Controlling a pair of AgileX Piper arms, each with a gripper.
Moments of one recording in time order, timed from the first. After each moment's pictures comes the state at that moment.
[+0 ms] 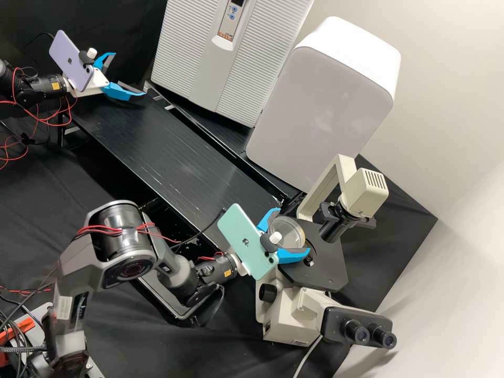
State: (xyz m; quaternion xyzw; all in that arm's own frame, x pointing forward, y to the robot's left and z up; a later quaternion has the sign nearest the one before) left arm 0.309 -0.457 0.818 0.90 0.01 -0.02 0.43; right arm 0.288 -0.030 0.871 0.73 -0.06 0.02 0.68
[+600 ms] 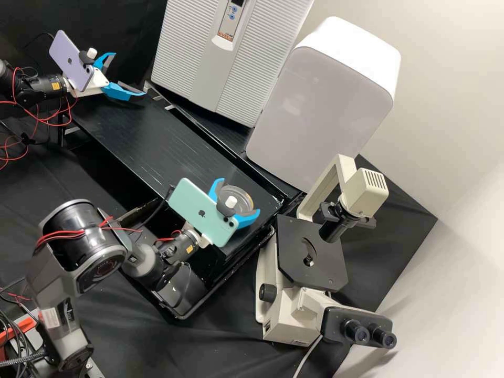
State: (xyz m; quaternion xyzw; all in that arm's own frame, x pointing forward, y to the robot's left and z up) left arm 0.309 -0.457 0.818 0.90 0.01 -0.02 0.43; right arm 0.258 0.036 0.806 0.71 0.09 0.01 0.70
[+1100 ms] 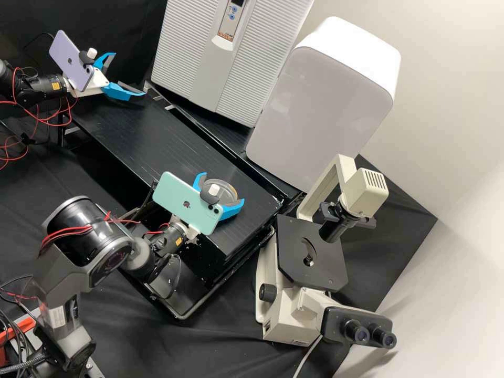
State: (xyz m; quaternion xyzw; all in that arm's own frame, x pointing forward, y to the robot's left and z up) left arm 0.309 -0.457 0.818 0.90 0.01 -0.02 0.43; right arm 0.259 0.043 0.784 0.70 0.11 0.01 0.71
